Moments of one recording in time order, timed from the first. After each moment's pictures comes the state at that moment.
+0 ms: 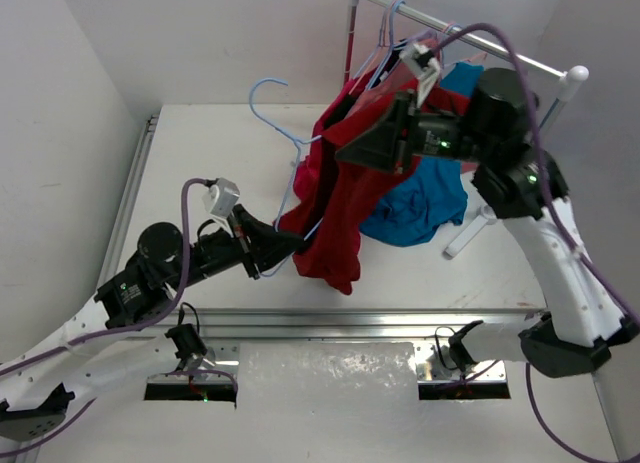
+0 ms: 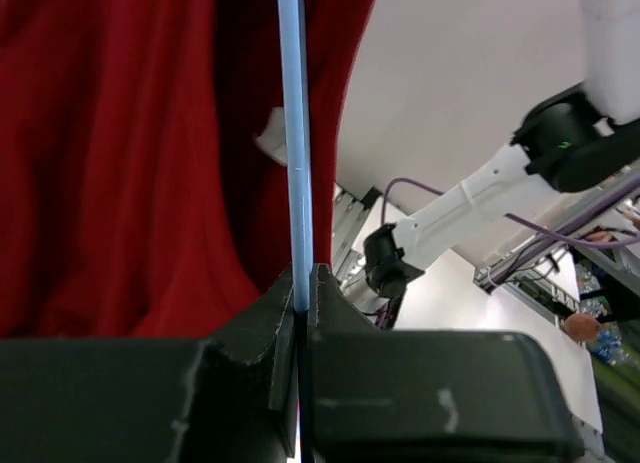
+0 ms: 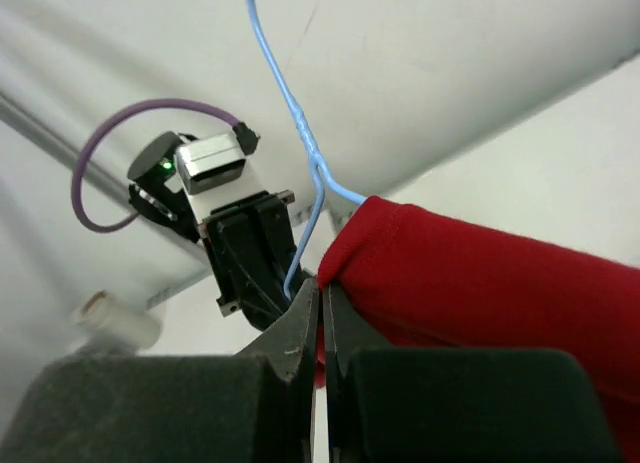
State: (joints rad) left arm -0.90 0.66 0.92 -0.23 0.16 -0.49; right arm 0.53 1.33 1.79 -0.51 -0.81 0.48
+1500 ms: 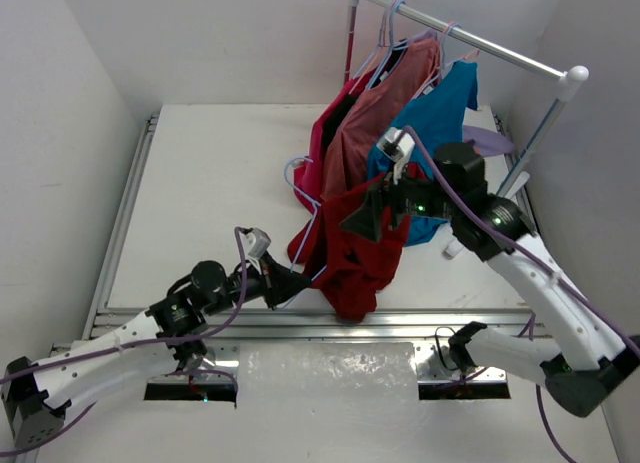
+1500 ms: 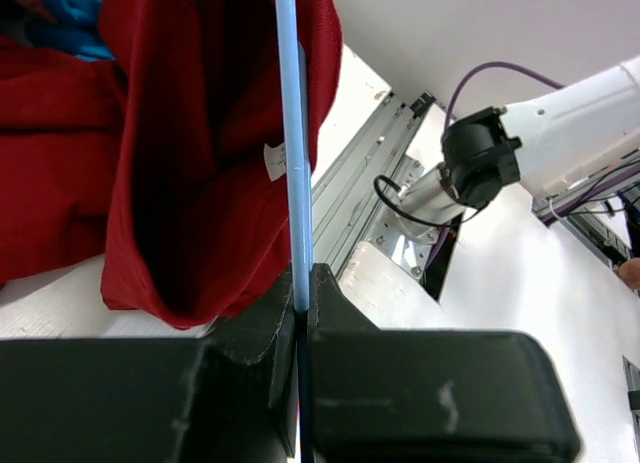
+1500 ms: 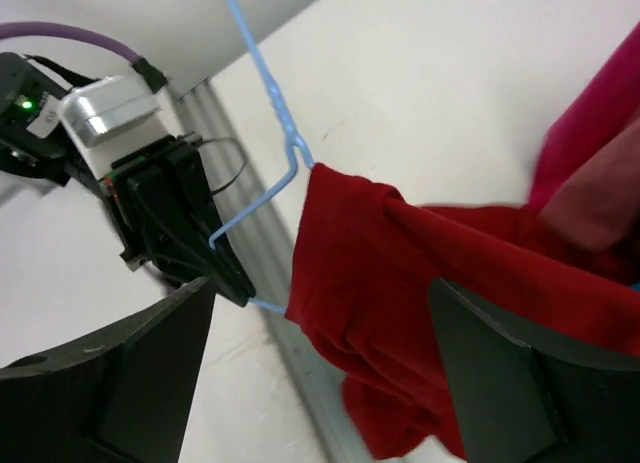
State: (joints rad) left arm -0.90 0.53 0.32 0.13 0.19 -0.52; right arm 0.56 1.12 1.21 -0.51 -0.60 0.17
